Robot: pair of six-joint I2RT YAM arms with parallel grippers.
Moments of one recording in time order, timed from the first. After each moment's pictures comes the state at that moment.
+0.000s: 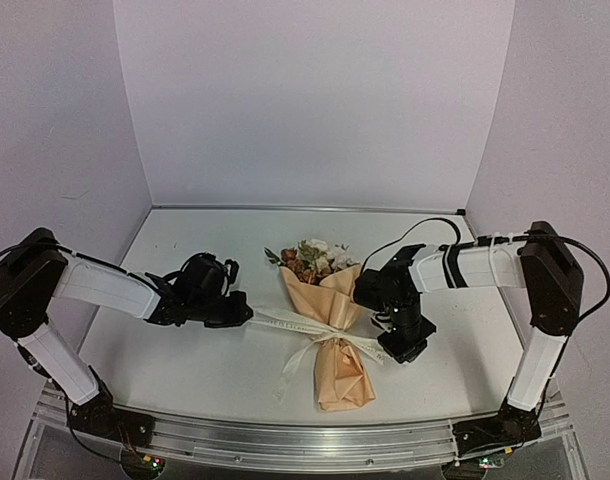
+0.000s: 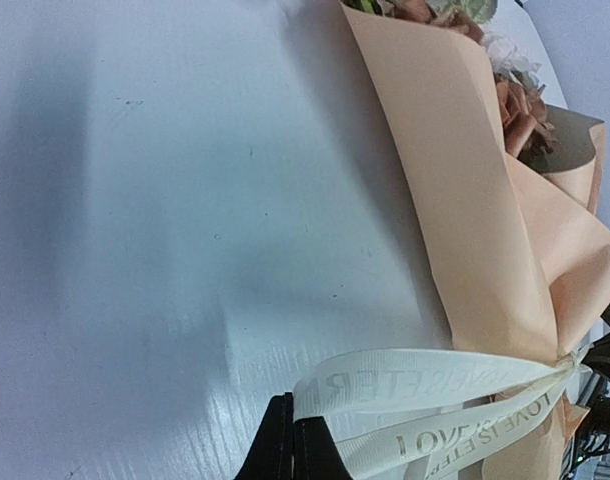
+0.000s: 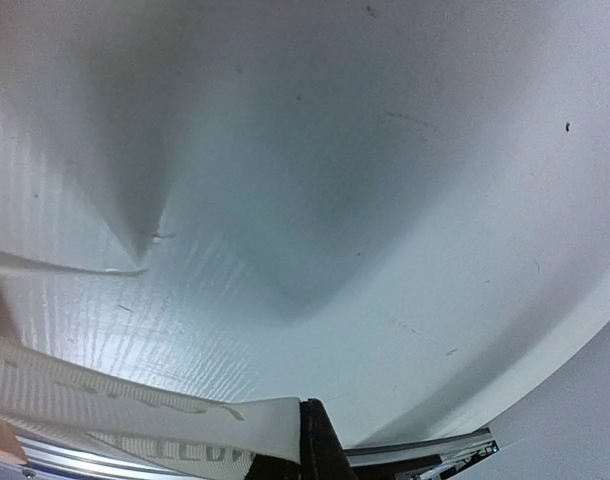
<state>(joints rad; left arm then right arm) -0.78 1.59 0.70 0.12 0.05 -0.74 0.86 1.84 1.20 -1.19 0.11 0.34</state>
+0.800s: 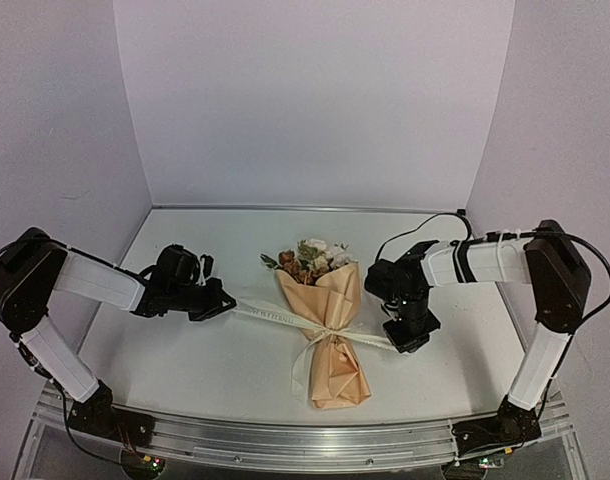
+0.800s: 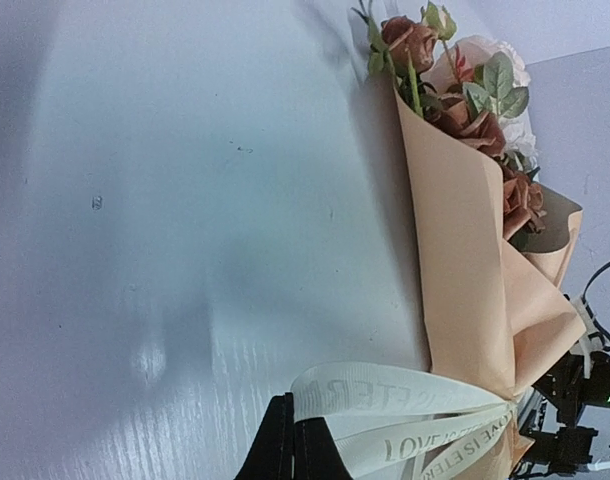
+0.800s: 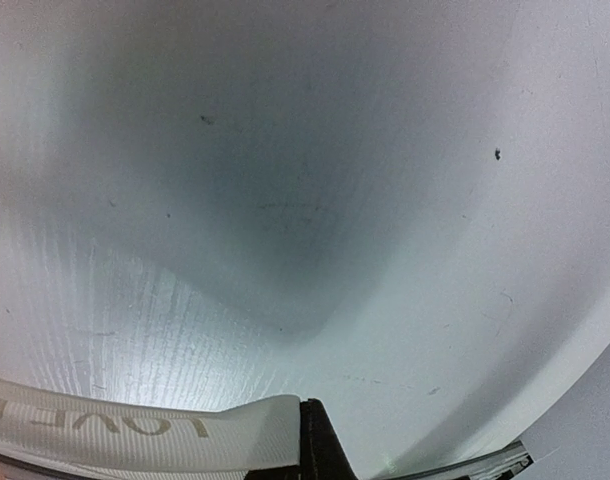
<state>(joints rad) -0.54 1.59 0.63 0.23 0.28 -0.80 0.77 1.81 1.15 -1.07 0.13 0.41</state>
